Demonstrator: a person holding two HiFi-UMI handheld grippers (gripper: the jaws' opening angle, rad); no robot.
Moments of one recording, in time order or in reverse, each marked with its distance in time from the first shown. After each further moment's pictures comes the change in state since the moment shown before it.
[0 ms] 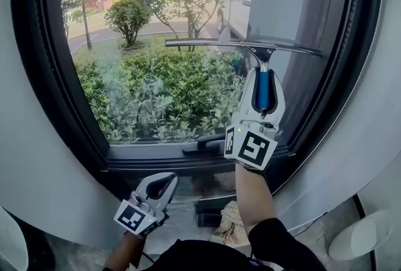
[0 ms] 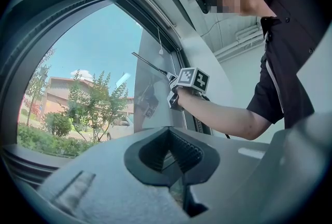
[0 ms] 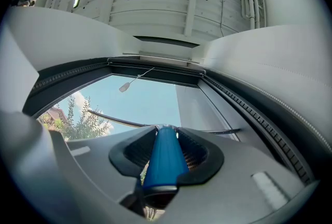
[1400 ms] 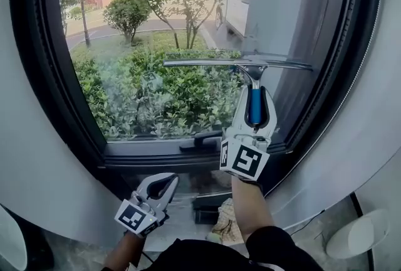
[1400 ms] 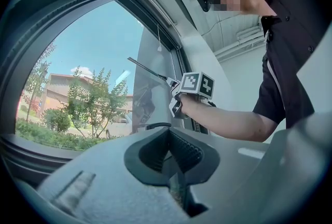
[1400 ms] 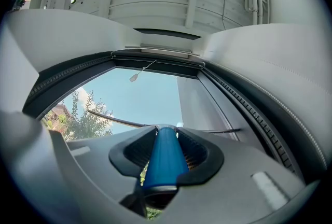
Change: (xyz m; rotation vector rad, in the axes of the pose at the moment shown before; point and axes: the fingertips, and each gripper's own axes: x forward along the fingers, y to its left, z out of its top) left arm 0.001 -0.012 -0.010 -0.021 0.016 -0.009; right arm -0.041 0.002 -0.029 -0.009 0.100 0.023
